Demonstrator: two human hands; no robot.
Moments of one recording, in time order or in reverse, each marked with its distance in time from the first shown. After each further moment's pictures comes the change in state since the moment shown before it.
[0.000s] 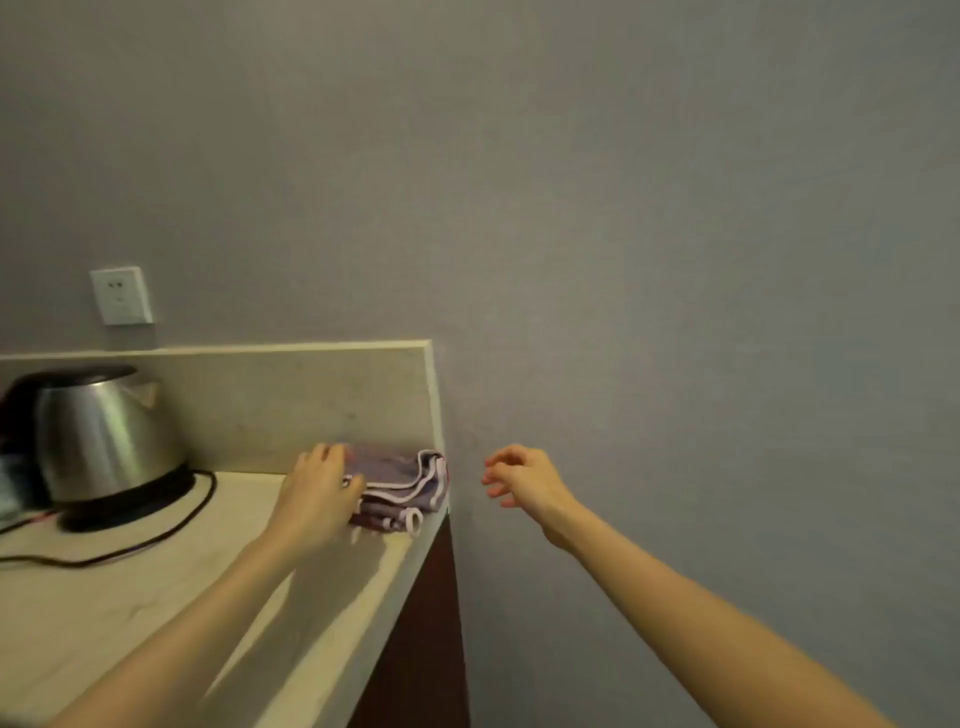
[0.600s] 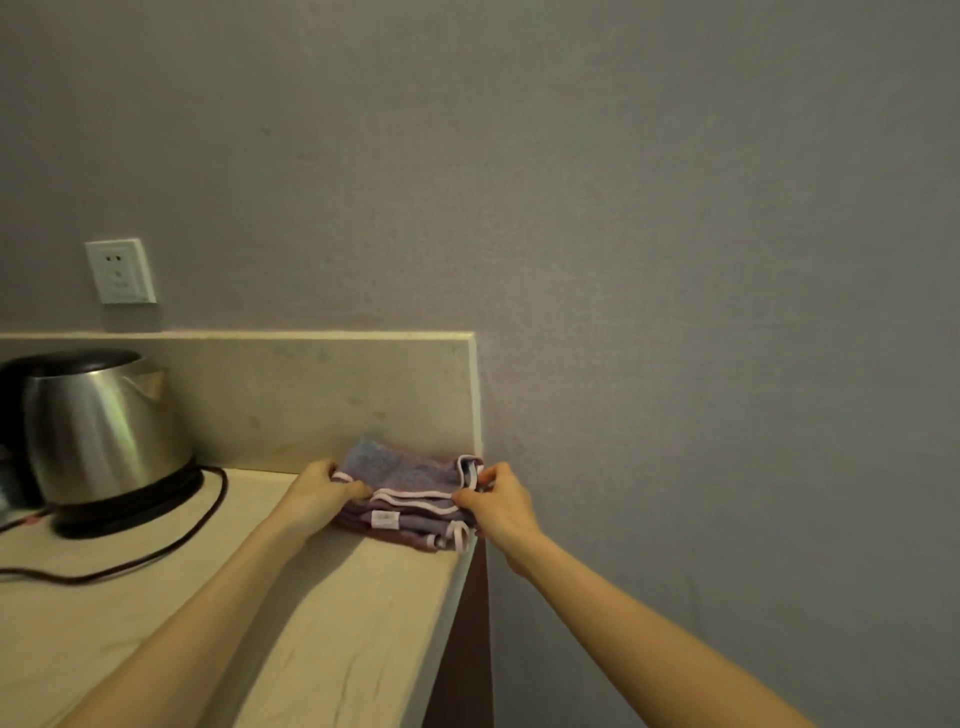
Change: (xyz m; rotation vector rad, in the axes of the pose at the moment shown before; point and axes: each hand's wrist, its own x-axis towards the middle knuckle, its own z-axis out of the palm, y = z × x) left_hand 0.040 -0.056 0.025 -0.761 -0.211 -0.379; right_hand 0.044 0.023 0.089 -0.059 0.128 0.061
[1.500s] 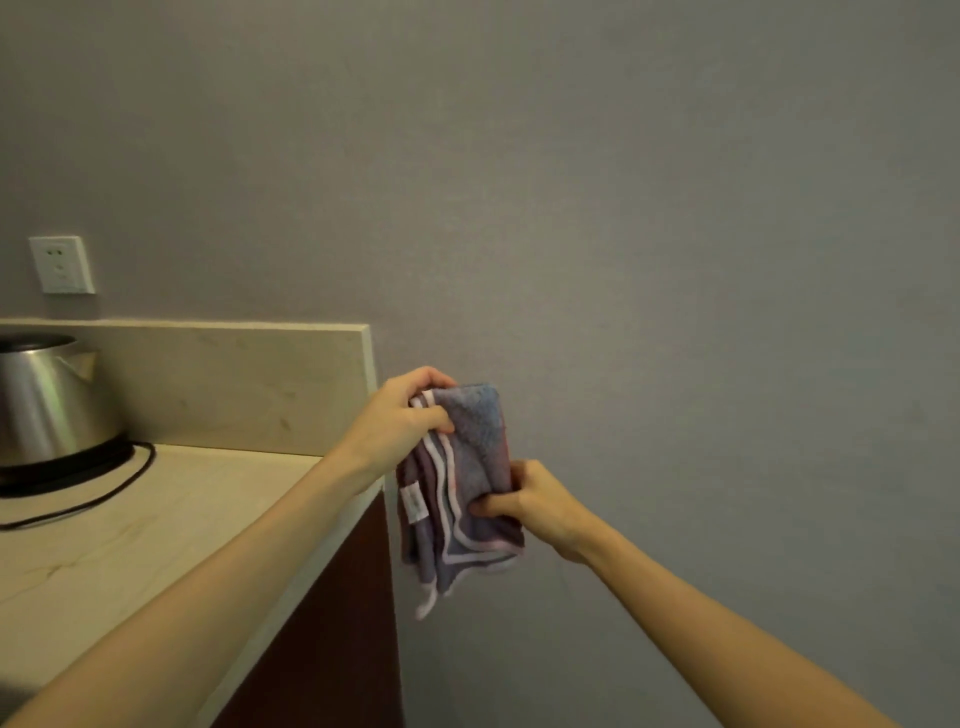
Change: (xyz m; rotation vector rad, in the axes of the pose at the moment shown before) left_hand -0.169 0.200 0.109 -0.166 -0.215 0.495; right_hand -0.104 -0.002 -0.207 0.068 -0.422 -0.212
